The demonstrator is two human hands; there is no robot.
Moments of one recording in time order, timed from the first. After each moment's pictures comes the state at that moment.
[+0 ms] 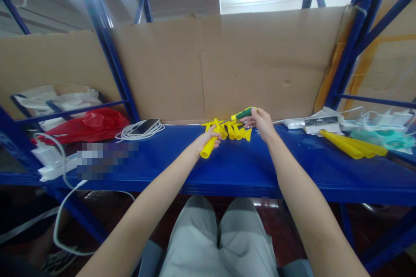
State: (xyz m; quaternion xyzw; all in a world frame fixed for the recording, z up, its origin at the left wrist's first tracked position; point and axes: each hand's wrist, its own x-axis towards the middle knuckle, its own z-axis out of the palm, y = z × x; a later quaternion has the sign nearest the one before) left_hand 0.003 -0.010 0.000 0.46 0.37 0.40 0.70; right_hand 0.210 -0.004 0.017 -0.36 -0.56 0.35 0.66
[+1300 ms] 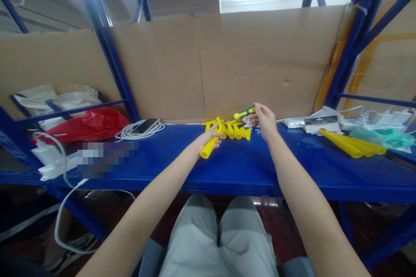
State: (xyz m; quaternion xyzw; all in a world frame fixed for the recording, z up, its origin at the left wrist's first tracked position) left_hand 0.002 -0.005 -0.005 0.50 0.33 0.38 0.71; right_hand 0.218 0.002 0.015 -0.34 -0.53 0.31 0.71
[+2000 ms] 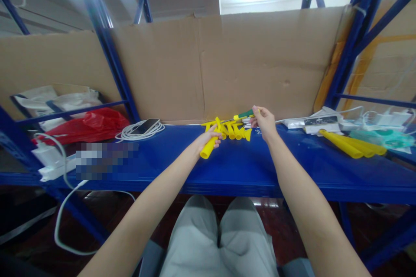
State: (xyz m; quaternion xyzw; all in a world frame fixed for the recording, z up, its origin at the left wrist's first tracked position) left_hand 0.002 -0.004 -0.006 0.48 0.32 0.40 0.71; right_hand 0.219 0.005 0.011 -0.37 -0.53 0.29 0.71
